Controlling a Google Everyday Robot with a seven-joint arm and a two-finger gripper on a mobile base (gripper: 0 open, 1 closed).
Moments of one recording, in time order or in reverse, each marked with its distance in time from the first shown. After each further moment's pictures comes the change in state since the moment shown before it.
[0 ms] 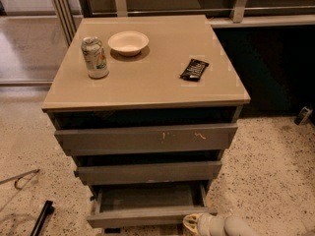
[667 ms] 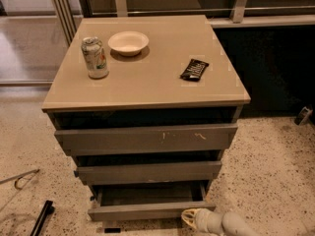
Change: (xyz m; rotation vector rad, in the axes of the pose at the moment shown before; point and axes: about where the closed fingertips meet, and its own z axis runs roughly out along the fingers) arm 0.008 -0.021 0.018 0.044 -0.016 -0.015
